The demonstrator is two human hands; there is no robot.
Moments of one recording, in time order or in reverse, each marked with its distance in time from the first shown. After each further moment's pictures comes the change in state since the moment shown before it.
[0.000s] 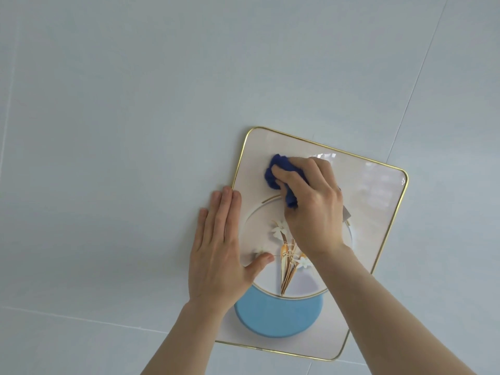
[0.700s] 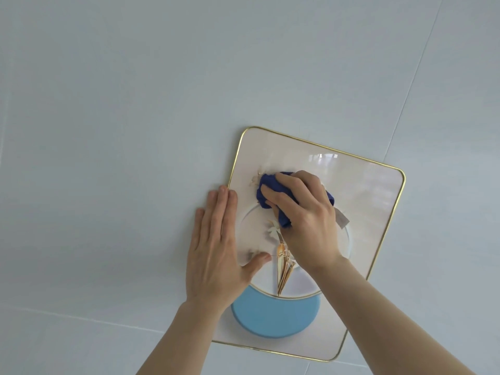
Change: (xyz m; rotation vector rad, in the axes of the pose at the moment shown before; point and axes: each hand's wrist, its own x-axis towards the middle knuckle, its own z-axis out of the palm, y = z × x) left_hand 0.000 0.003 0.002 0.009 0.018 -0.002; right_hand -0.023 0.009 -0.002 0.004 -0.088 -0.123
